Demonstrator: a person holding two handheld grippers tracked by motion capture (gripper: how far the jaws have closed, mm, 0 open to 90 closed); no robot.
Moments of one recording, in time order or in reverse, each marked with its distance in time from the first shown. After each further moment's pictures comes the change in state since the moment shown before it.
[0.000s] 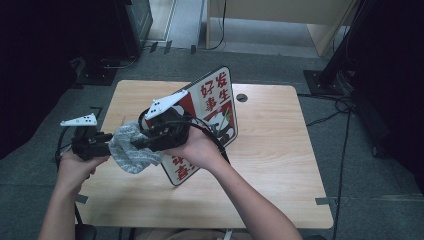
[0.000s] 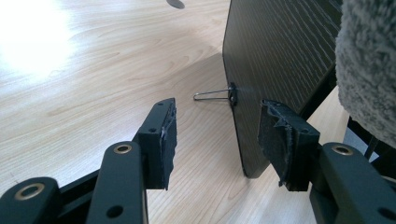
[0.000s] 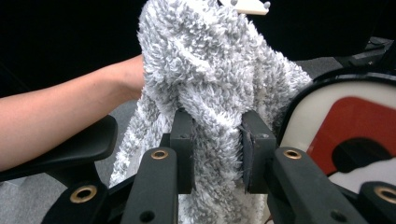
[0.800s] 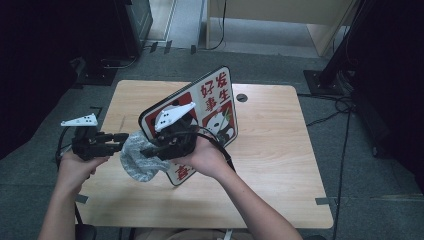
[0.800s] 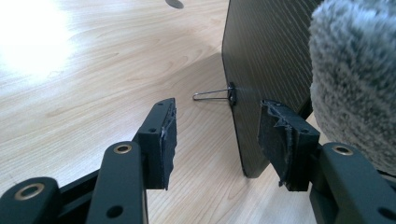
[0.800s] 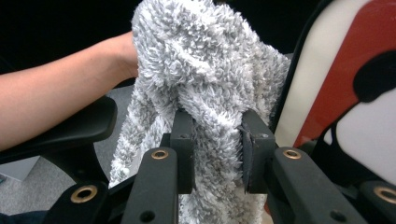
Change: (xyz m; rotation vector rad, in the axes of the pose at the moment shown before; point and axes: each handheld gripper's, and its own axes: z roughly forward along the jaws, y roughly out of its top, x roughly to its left) left arm -0.001 0.000 0.001 0.000 -0.001 0.006; right arm -0.001 -0.031 0.001 0.010 0.004 0.014
